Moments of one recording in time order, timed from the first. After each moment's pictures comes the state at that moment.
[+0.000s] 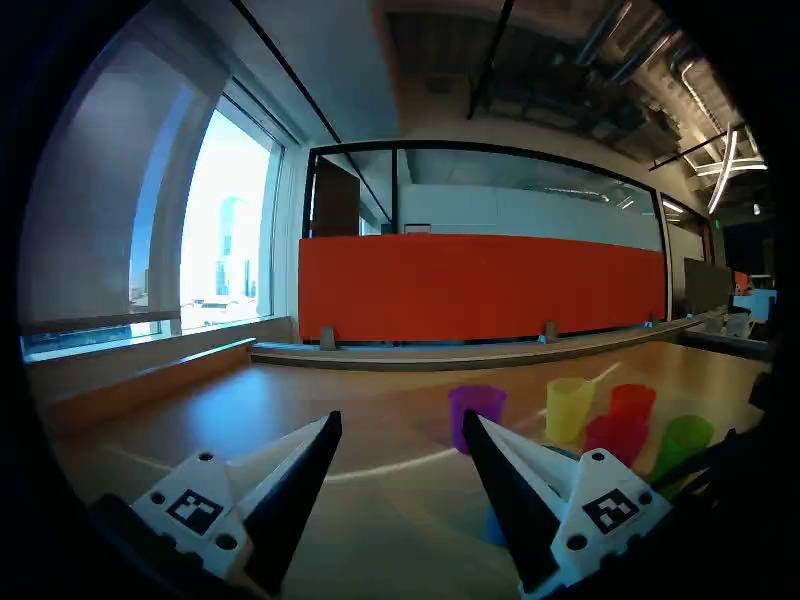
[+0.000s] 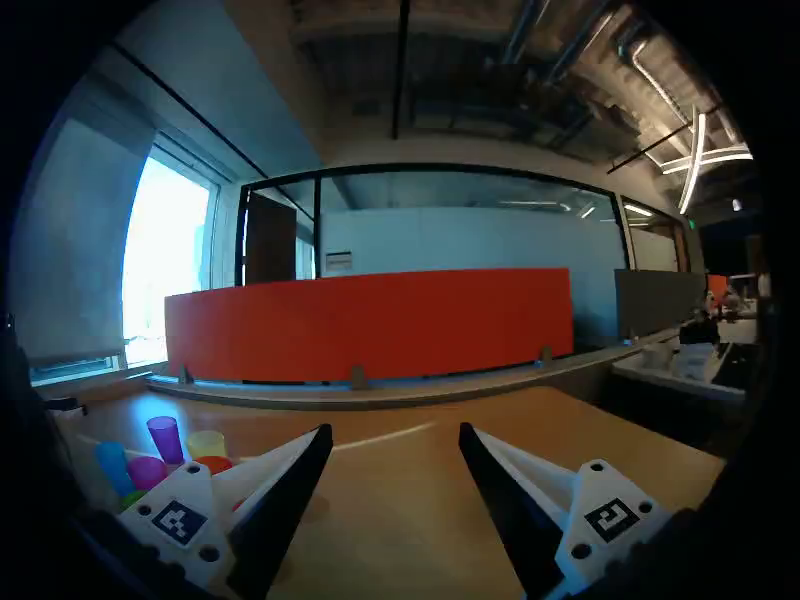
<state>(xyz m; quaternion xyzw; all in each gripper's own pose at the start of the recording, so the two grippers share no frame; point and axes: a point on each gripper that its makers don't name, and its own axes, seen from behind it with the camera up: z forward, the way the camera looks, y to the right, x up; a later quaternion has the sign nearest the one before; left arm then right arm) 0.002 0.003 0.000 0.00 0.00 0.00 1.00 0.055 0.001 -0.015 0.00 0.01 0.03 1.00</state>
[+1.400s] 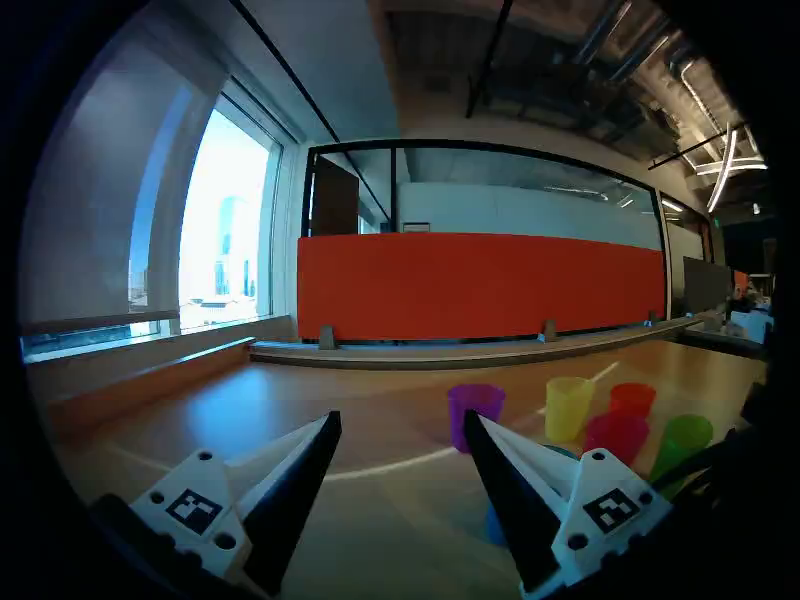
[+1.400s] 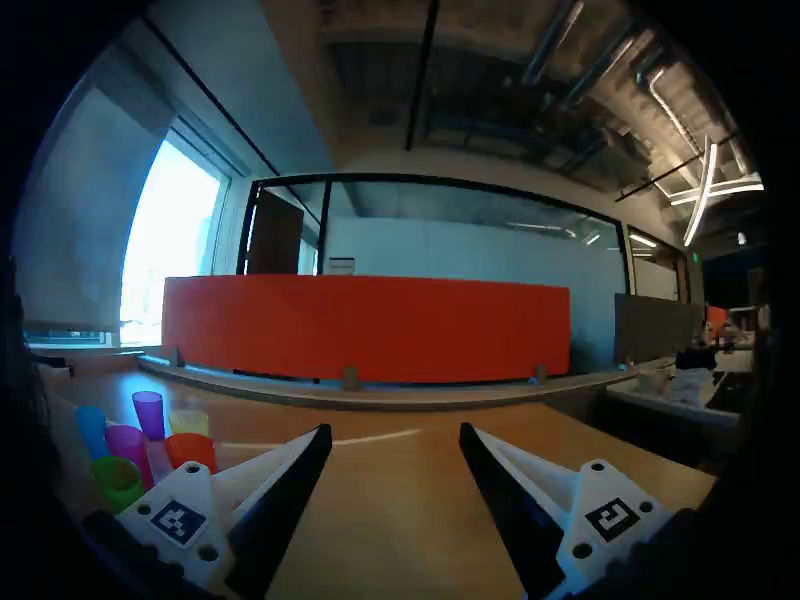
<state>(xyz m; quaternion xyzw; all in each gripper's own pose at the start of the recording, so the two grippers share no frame) 0.001 0.004 0.001 0.00 0.00 0.00 1.00 0.037 0.006 -0.007 -0.01 0.04 -0.01 1.00</state>
